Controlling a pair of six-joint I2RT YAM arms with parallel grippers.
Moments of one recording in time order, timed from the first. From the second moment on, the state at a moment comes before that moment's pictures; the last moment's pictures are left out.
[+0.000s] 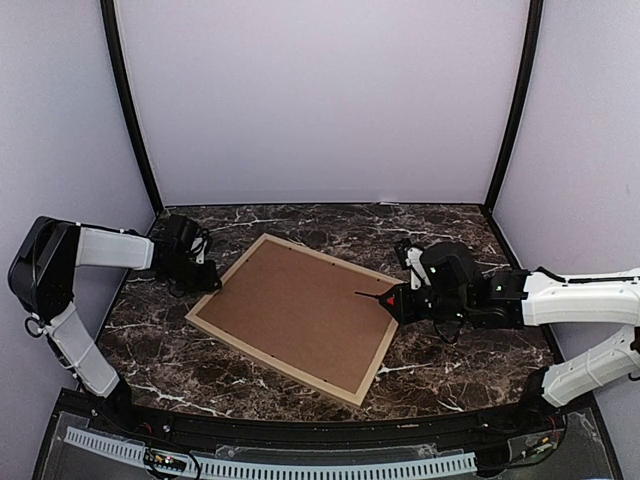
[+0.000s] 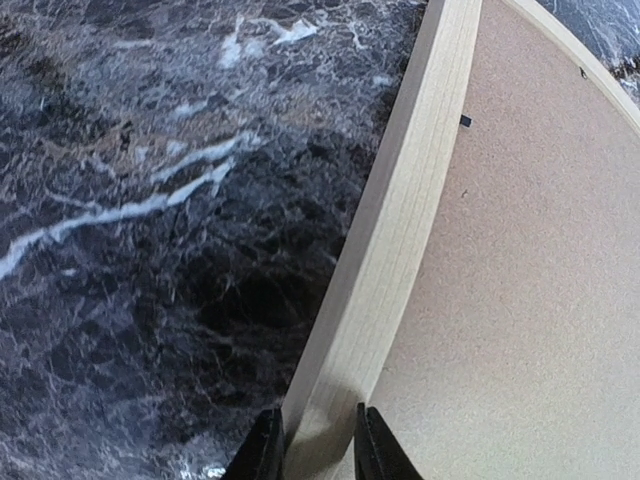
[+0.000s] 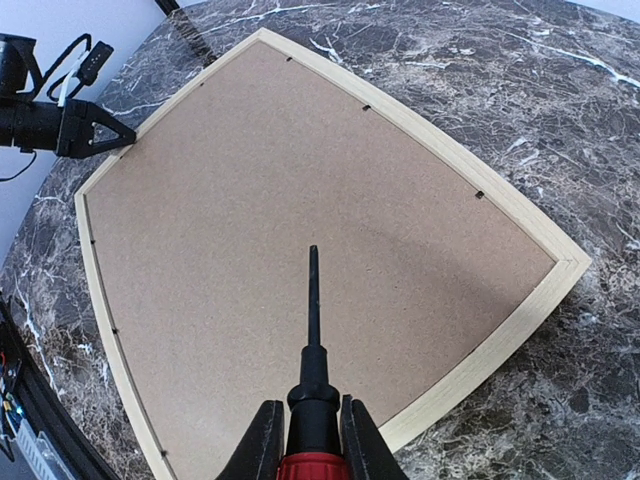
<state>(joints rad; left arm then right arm) -0.26 1.70 0.94 -0.29 0.10 -0.28 0.95 1.23 0.72 -0.16 0.16 0.53</state>
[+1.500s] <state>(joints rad) -0.97 1.58 0.73 -0.14 -0.07 -1.00 0.95 1.23 0.72 -0.16 0.15 0.56</state>
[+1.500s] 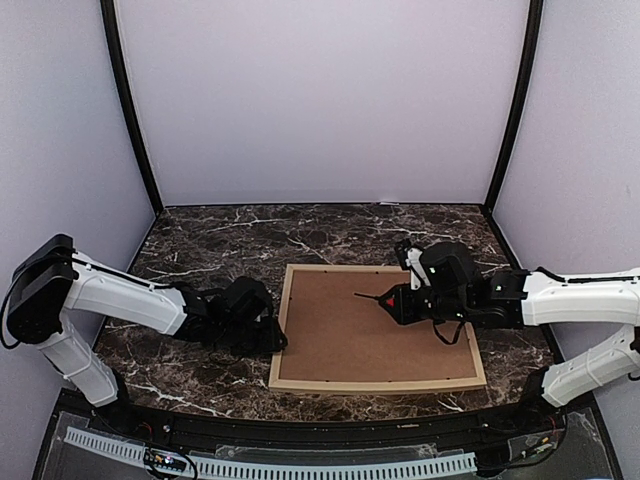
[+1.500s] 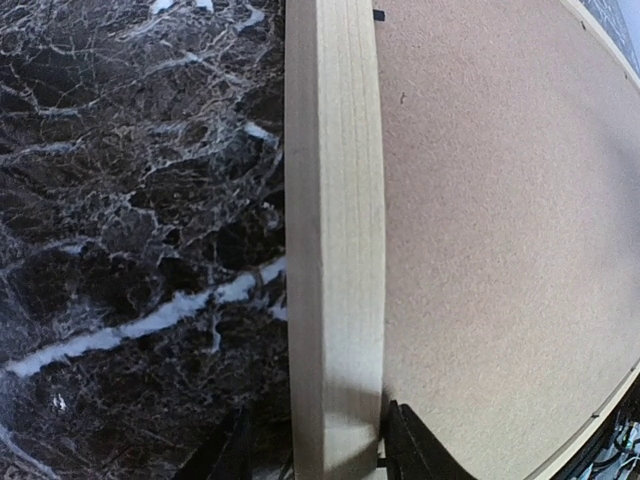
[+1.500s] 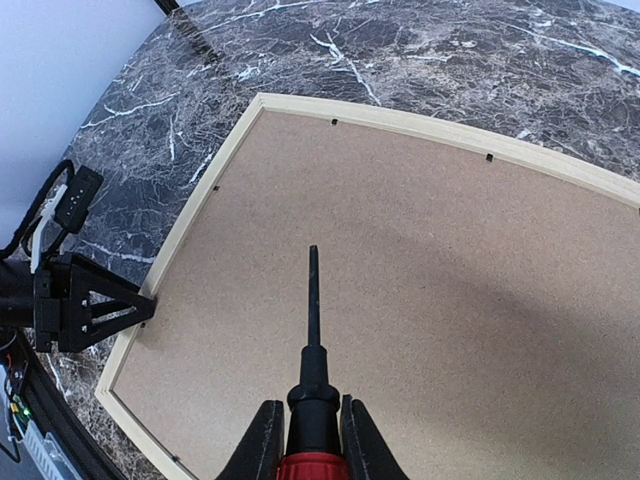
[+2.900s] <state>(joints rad) -0.77 1.36 0.46 0.13 0.31 -0.67 1.17 1.56 0.92 -0.07 0.02 0.61</state>
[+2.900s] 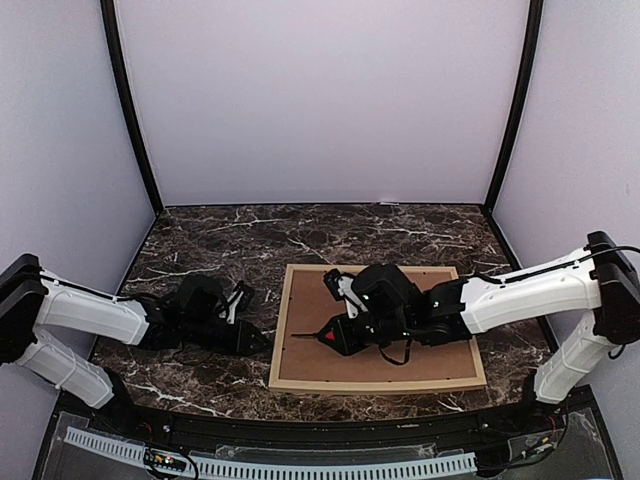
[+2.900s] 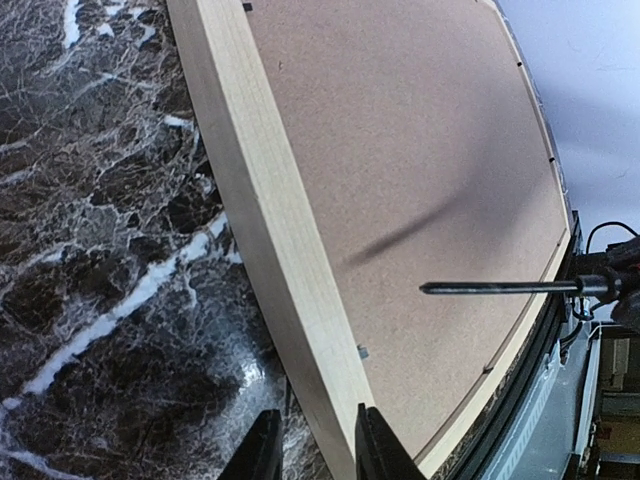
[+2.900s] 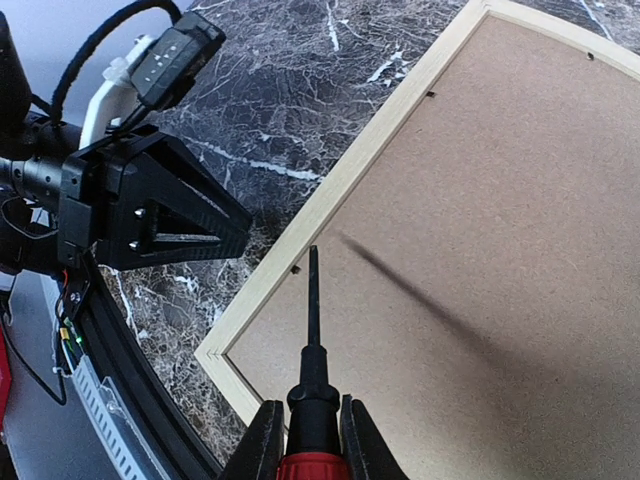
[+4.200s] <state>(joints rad) -0.73 1.50 0.47 0.27 0.49 -0.66 1.20 1.64 0.93 -0.05 -0.04 0.62</state>
